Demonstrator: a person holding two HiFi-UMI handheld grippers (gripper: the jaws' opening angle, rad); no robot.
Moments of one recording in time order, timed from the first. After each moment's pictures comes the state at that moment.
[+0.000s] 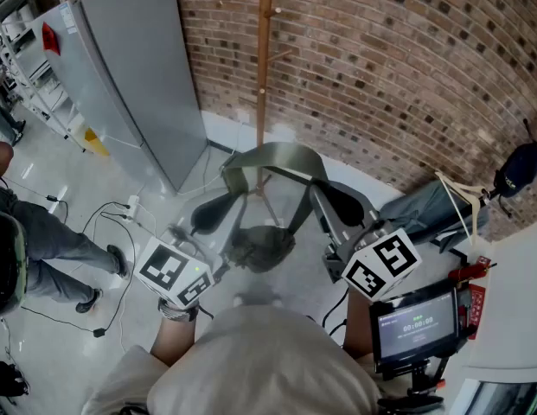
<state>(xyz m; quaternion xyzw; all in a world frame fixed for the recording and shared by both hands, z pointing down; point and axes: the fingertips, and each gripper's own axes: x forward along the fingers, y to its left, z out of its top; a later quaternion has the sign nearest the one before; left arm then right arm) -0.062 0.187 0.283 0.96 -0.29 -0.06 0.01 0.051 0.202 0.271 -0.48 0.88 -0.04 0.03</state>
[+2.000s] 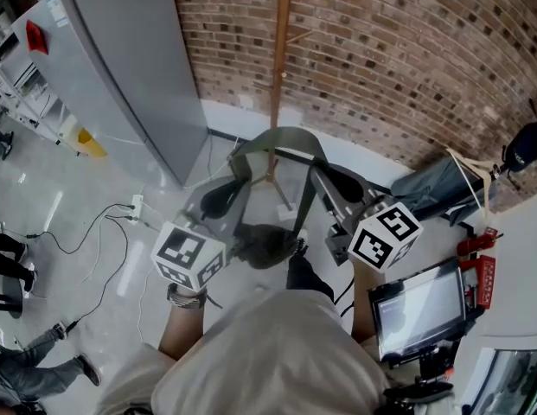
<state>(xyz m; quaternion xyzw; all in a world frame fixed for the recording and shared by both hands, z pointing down) -0.130 0.125 0.343 0.96 -0.27 0.02 0.03 -0.017 0.146 0.319 -0.50 0.86 -0.12 0.04</state>
